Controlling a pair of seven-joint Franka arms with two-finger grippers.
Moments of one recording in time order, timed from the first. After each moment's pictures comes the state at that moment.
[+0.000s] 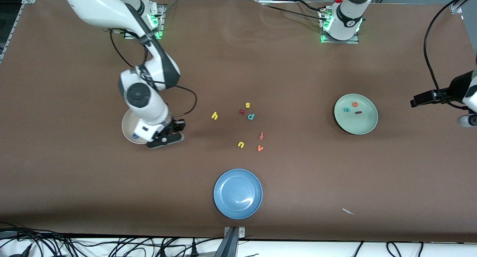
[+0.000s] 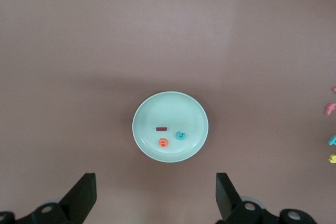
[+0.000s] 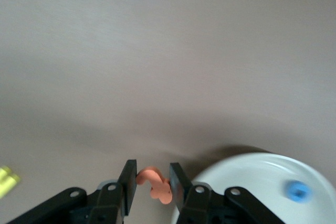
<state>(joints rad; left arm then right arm) 0.49 0.24 -0.47 -1.41 0.07 1.50 -0.13 0.24 0.47 0.12 -1.83 -0.12 2.33 0.12</state>
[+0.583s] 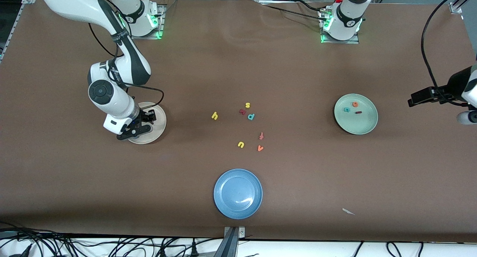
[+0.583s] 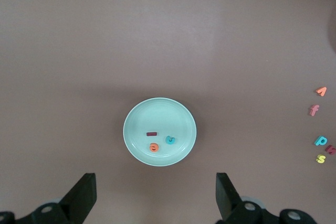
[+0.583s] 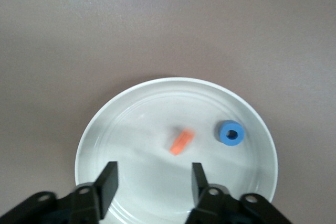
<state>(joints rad) 0.40 0.24 -0.44 -1.39 0.07 1.49 -0.15 0.11 0.39 0.13 -2.06 -0.12 2.41 -0.03</state>
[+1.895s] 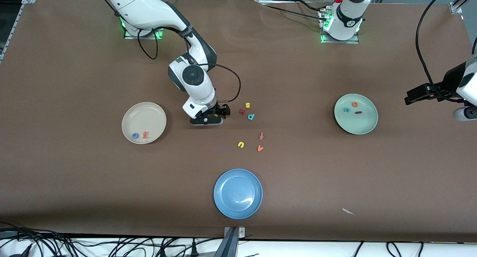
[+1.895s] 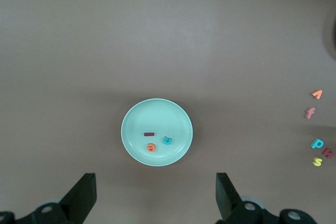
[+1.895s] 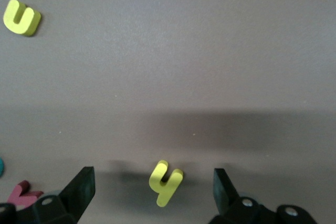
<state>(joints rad) 0.18 0.21 -0.20 -1.38 0.02 1.49 -0.15 0.54 0.64 0.15 -1.86 -0.12 2.60 0.74</state>
